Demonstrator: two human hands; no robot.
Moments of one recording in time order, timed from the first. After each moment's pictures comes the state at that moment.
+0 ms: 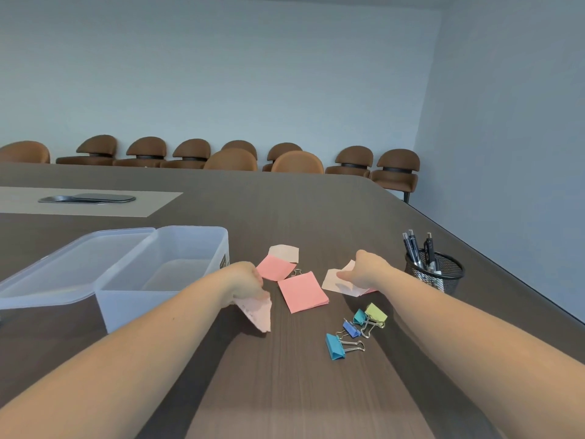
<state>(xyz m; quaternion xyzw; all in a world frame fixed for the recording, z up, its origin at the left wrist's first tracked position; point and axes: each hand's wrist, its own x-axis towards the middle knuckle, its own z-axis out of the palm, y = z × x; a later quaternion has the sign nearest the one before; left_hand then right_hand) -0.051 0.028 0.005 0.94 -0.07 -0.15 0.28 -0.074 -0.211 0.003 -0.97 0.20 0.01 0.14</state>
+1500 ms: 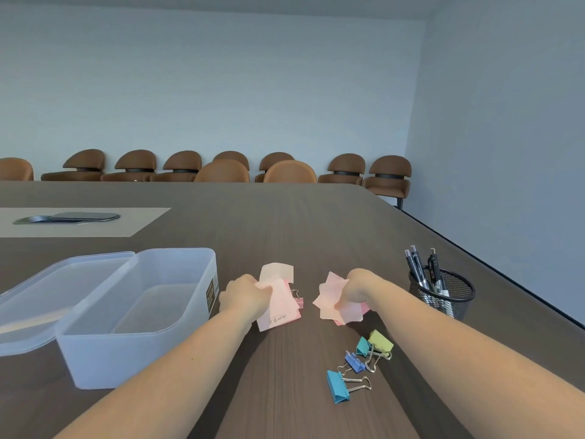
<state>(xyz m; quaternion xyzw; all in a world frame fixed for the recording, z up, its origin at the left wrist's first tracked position) -0.003 -0.012 -0.029 0.91 0.03 -0.01 0.41 -0.040 -0.208 0.006 -0.95 0.25 0.15 0.11</state>
